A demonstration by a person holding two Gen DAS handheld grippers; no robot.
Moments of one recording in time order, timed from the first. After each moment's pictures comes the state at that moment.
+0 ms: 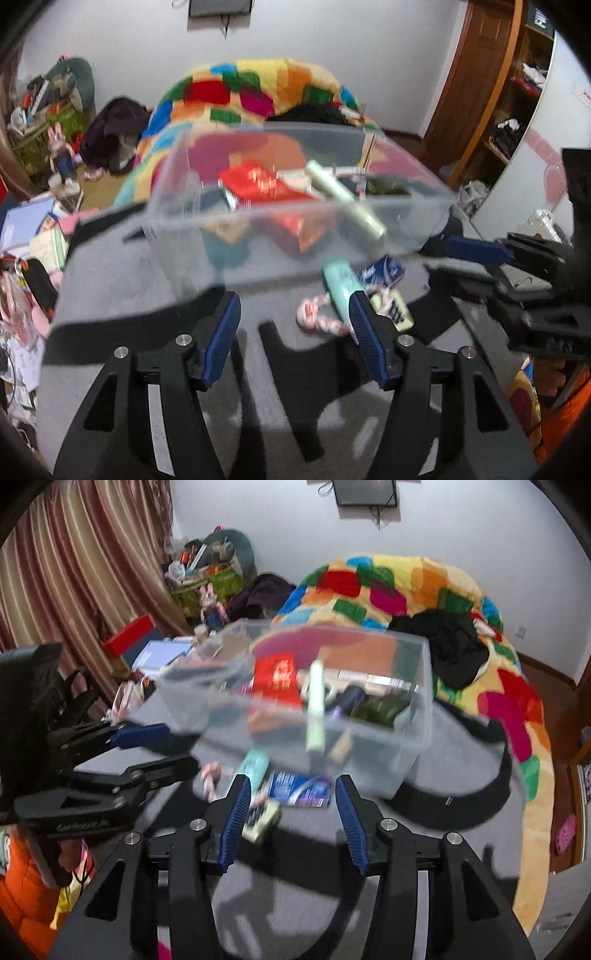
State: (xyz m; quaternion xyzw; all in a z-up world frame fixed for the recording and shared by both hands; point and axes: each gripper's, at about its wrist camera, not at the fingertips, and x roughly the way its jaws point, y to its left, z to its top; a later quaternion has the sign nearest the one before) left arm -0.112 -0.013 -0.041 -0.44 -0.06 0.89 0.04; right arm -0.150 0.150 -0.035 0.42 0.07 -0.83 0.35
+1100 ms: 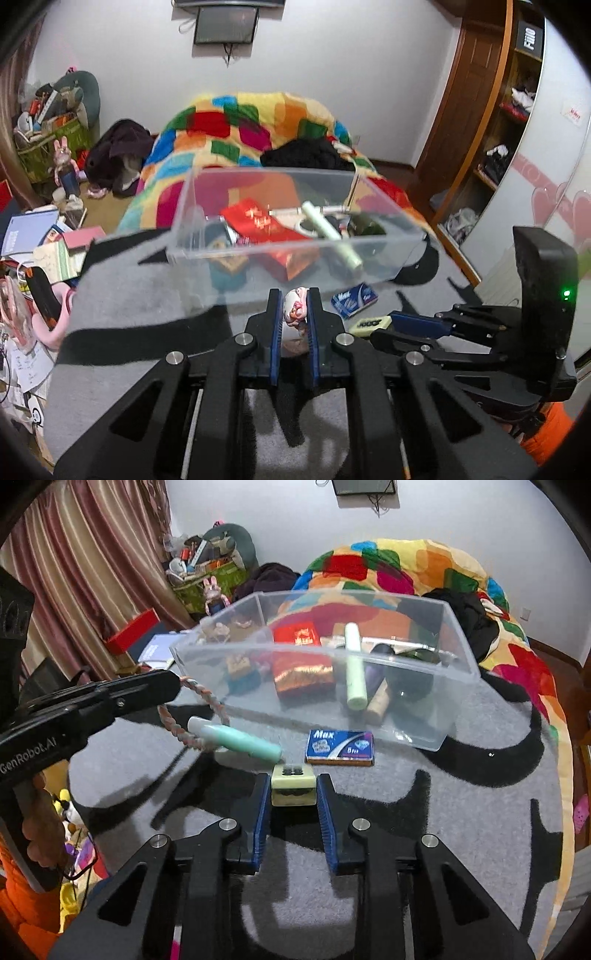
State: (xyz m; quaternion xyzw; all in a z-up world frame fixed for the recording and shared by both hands) left arm -0.080 -0.012 0.004 -0.37 -0.07 0.93 0.04; right arm -0.124 0.137 -0.056 0.43 0.05 -0.83 0.35
